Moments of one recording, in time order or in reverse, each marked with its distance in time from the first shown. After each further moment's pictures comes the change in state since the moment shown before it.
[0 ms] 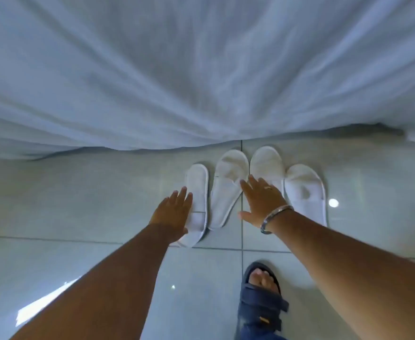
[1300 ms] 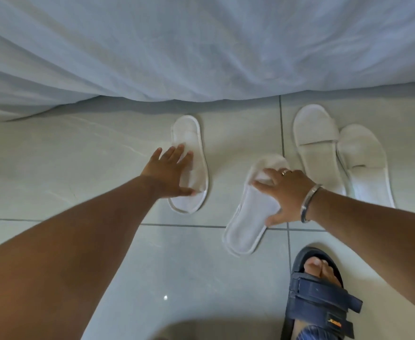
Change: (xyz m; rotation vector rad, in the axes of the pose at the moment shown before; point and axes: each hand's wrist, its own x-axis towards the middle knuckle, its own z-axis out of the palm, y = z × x) left_hand 0.048 -0.128 0.094 0.155 0.208 0.020; right_hand 0.025 -0.044 0.104 -0.439 -0.104 -0.210
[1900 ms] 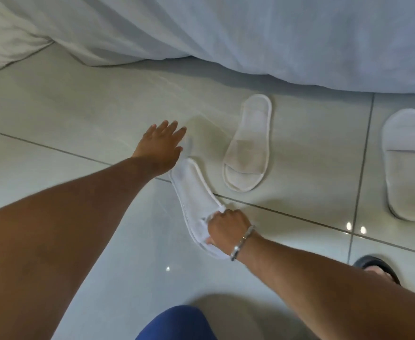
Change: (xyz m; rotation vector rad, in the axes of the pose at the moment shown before) left_hand -0.119 -0.119 0.052 -0.188 0.200 -0.332; right_hand 0.064 -0.287 -0.029 0.095 0.086 -0.274
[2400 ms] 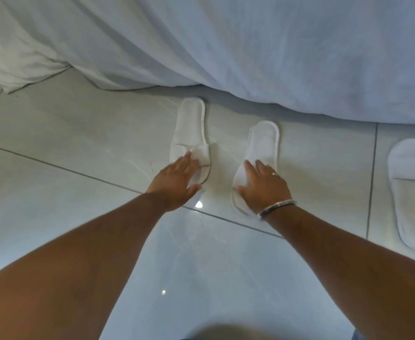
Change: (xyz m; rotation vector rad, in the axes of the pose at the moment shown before) left_hand -0.018 0.006 0.021 -0.184 -0.041 0.055; right_hand 0.042 0.102 -0.053 0.199 0.402 0.433
